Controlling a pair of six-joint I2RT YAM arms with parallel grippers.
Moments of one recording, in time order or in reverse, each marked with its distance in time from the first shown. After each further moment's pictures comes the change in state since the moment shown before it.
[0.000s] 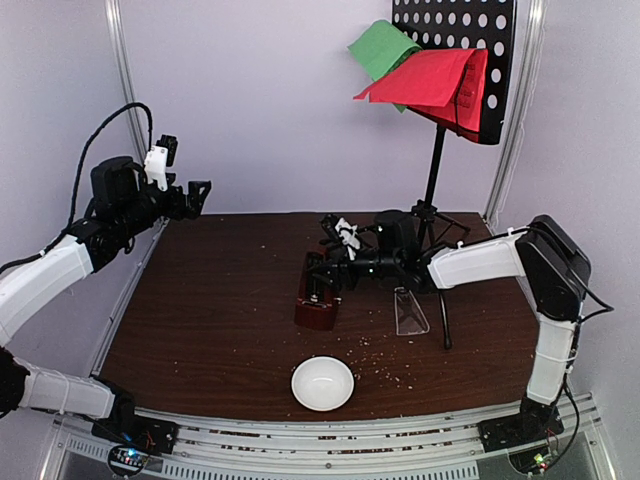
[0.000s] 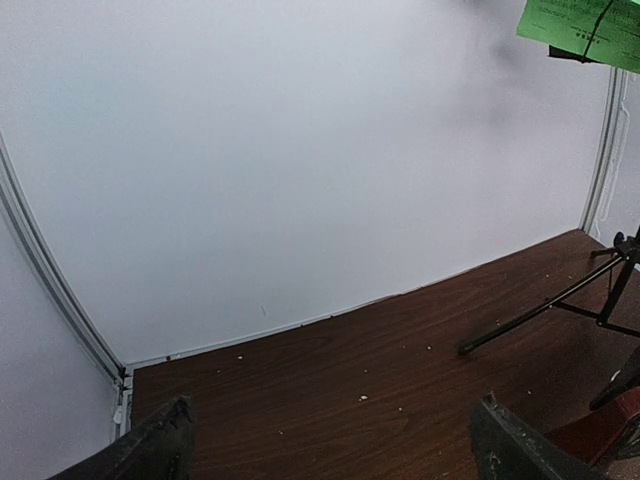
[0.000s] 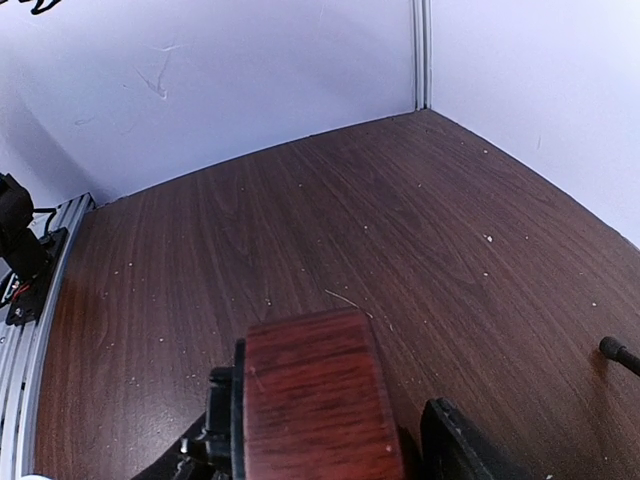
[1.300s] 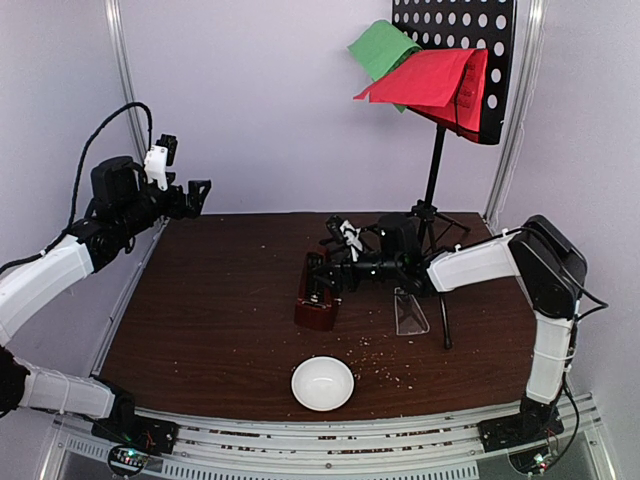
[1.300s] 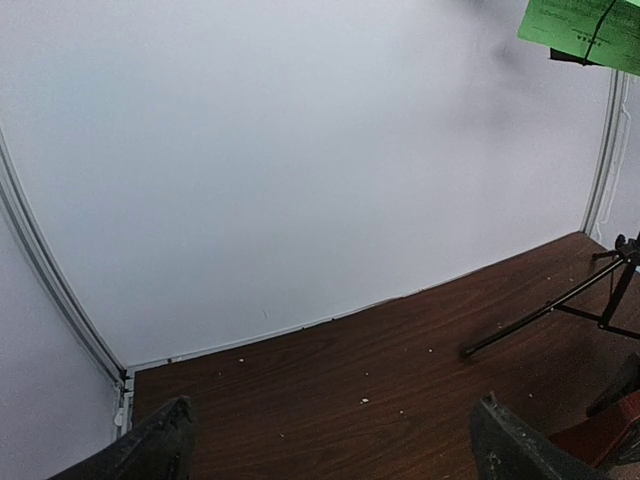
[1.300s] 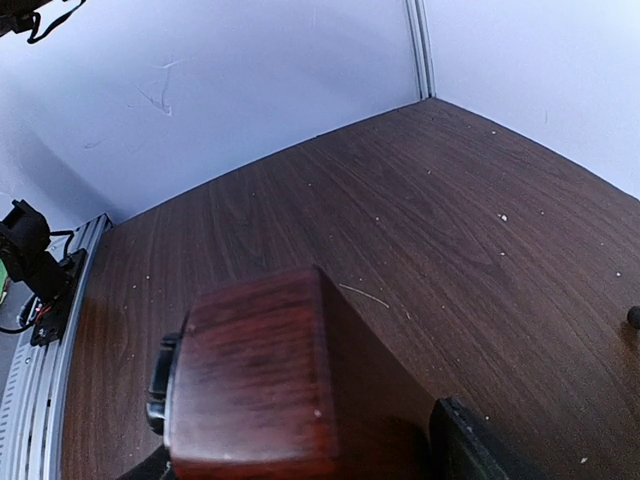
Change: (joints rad) left arm 0.000 0.002 -0.002 0.012 -0.004 0.001; right arm -0.022 0.028 -0.029 0.080 -0.048 0.109
